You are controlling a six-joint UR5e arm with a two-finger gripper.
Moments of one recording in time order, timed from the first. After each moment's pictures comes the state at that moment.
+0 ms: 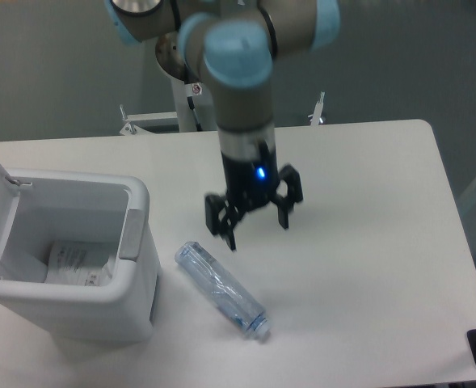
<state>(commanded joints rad) 2.42 -1.95 -1.63 -0.86 1.51 -0.14</state>
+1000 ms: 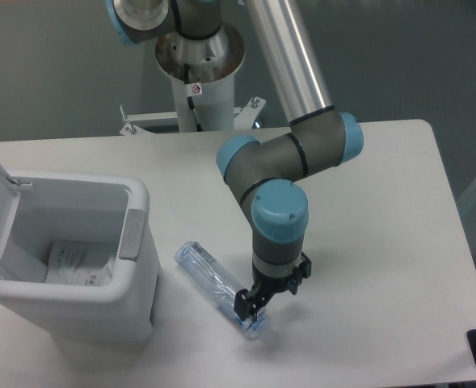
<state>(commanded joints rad) 2.38 -2.18 -1.50 -0.87 1.56 -0.19</state>
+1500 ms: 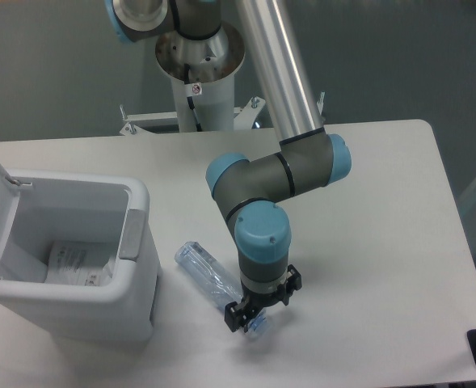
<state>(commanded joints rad) 2.37 -2.24 -1.47 -0.87 1.57 -0.21</state>
